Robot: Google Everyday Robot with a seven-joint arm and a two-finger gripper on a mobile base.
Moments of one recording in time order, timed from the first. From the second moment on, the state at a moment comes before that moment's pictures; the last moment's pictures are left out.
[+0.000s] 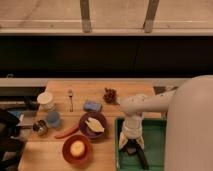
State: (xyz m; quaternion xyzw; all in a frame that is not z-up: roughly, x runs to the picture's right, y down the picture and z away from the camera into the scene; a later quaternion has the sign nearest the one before) arm 0.137 0.303 0.750 -0.37 0.36 0.61 0.59
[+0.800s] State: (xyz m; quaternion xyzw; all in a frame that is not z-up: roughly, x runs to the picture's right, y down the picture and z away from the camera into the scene) arm 0.152 0.288 0.736 -0.32 0.37 0.64 0.59
